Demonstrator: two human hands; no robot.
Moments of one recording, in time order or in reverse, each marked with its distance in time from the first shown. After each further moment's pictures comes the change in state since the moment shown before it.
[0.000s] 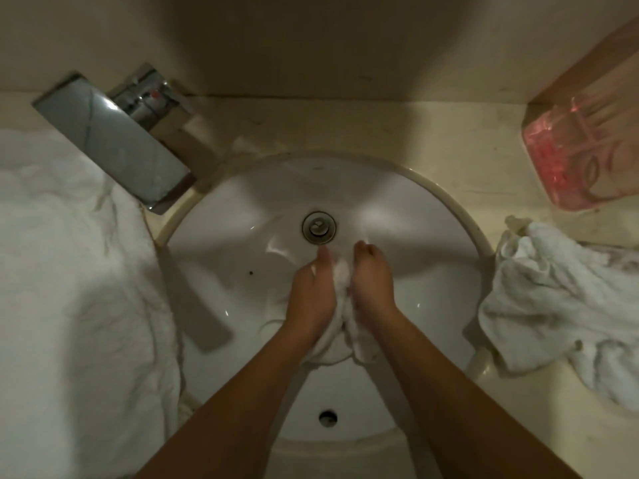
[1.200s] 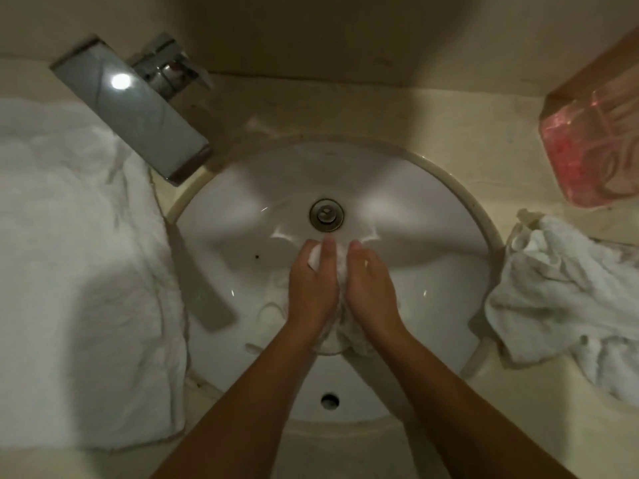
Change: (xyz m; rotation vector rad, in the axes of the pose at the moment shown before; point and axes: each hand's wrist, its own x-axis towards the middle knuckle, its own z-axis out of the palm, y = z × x) left_hand -0.007 -0.014 -0.004 -0.145 0.129 0.164; right_hand -0.029 0.020 -0.007 -0.151 -0.096 -0.142
